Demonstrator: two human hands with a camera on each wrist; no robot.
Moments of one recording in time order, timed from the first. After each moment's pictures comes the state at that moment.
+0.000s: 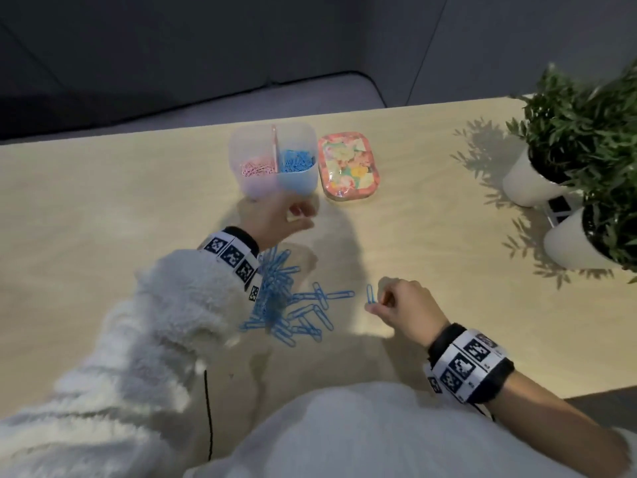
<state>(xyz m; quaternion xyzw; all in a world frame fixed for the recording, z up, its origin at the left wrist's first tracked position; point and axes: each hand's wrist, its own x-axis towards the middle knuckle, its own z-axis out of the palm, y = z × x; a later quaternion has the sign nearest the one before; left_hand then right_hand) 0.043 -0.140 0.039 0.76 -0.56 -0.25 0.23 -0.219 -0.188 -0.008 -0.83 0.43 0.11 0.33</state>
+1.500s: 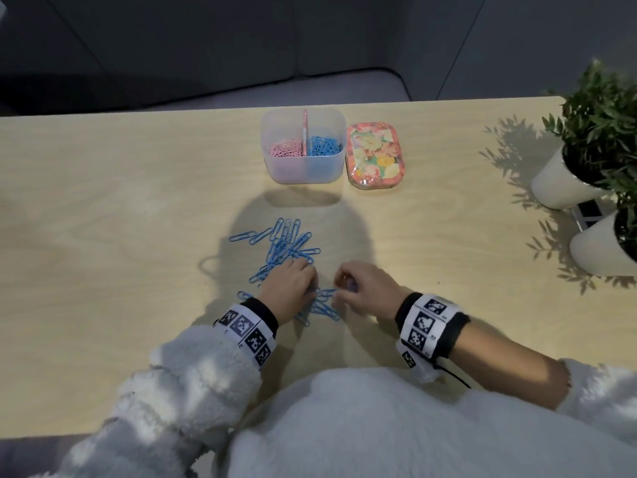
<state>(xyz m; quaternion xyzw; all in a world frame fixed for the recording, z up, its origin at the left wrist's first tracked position) -0.021 -0.039 -0.021 0.78 -0.59 -0.21 0.02 -0.156 -0.160 -0.016 -0.88 0.26 0.12 0.38</state>
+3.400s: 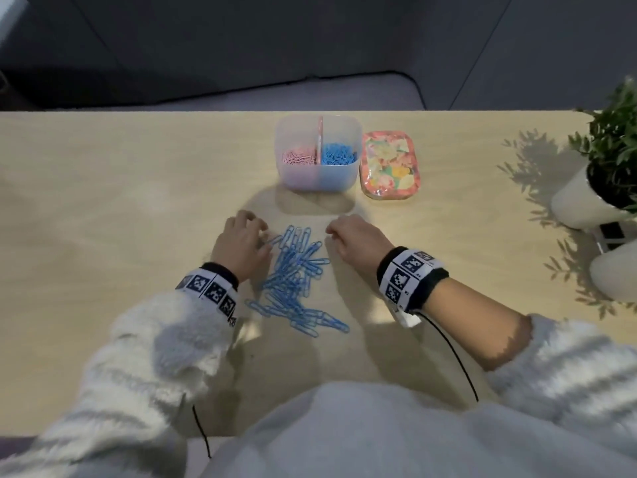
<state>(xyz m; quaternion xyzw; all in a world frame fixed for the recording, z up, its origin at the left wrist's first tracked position) 0.075 -0.035 -0.004 0.89 -0.42 -0.18 0.08 -0.074 -0.206 -0.005 -0.93 0.21 0.11 0.26</state>
